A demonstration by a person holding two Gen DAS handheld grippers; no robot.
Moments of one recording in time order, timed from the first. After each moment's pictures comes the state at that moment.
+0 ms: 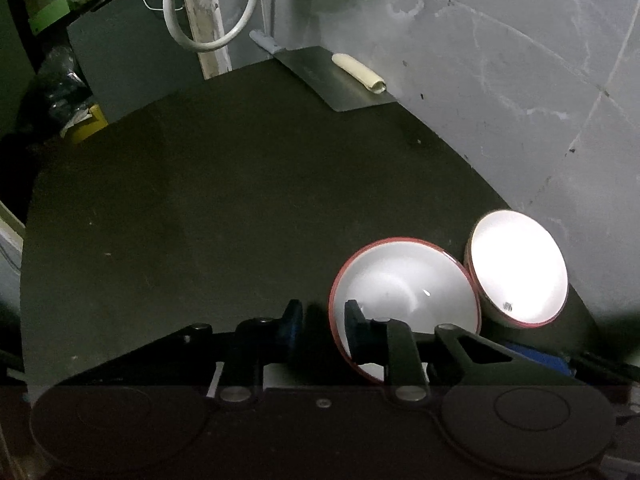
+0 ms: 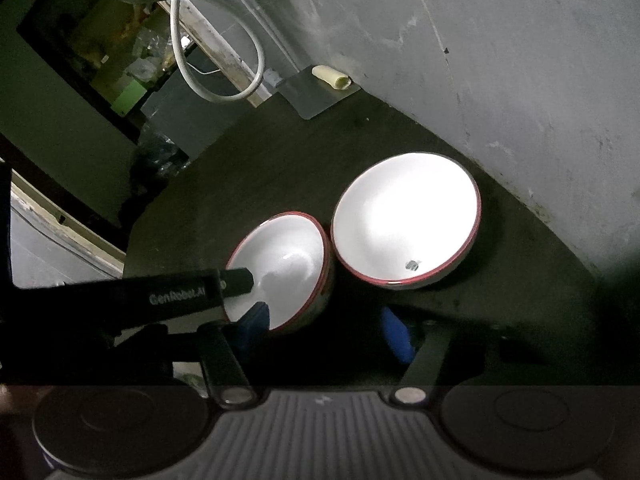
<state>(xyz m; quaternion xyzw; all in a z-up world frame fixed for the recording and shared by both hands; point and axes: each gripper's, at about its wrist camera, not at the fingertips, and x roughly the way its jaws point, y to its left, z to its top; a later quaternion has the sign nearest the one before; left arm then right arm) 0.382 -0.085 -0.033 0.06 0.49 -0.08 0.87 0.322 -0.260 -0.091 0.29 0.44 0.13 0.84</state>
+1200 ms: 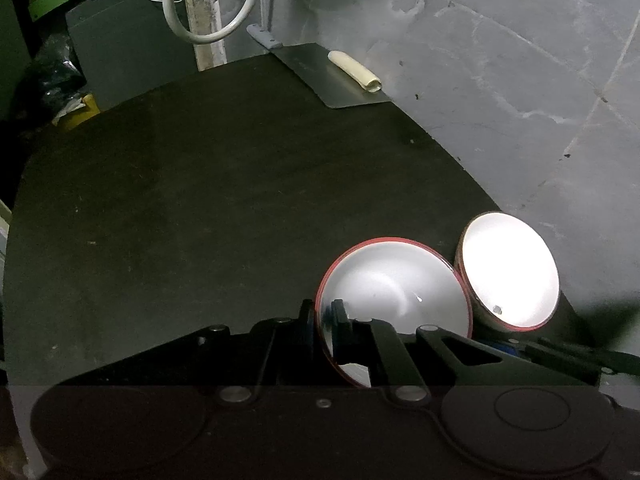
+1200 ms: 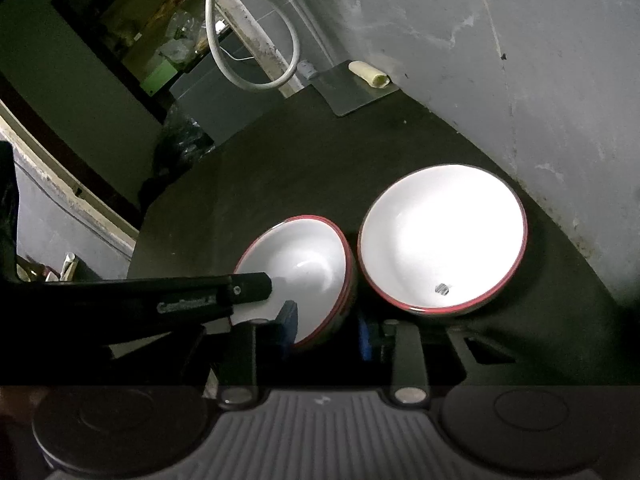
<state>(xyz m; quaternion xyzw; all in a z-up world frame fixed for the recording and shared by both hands) 0.379 -0.083 -0.037 0.03 0.49 -0.09 0.87 0.335 -0.251 -0.096 0.26 0.43 0.18 0.84</state>
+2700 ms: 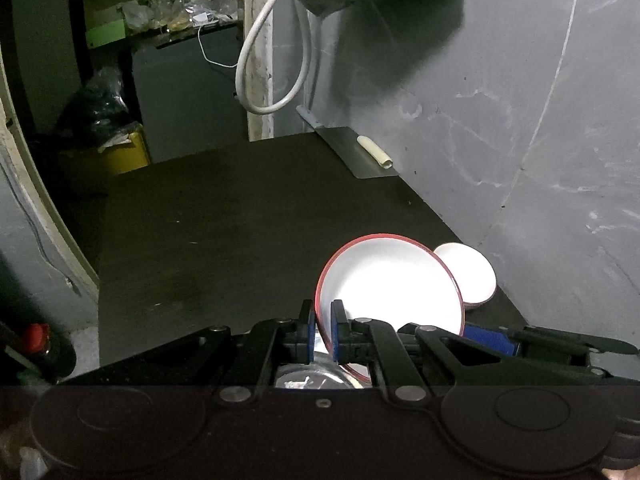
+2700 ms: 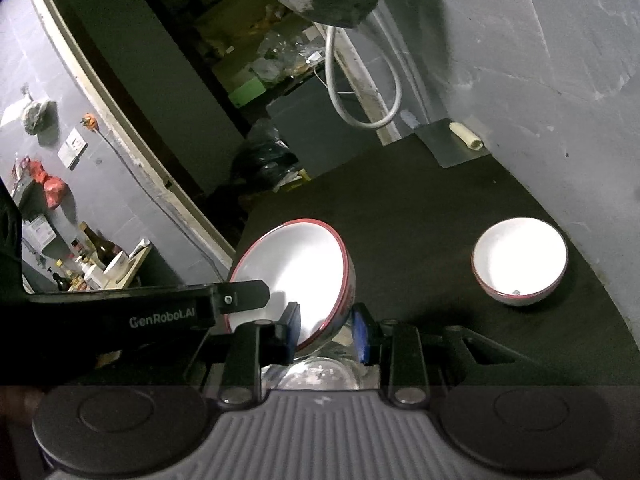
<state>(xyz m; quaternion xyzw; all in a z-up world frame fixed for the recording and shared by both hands) 0.263 -0.043 0.054 0.00 0.40 -0.05 0.92 0.250 -0.236 -0.007 0.23 0.35 0.27 0.87</state>
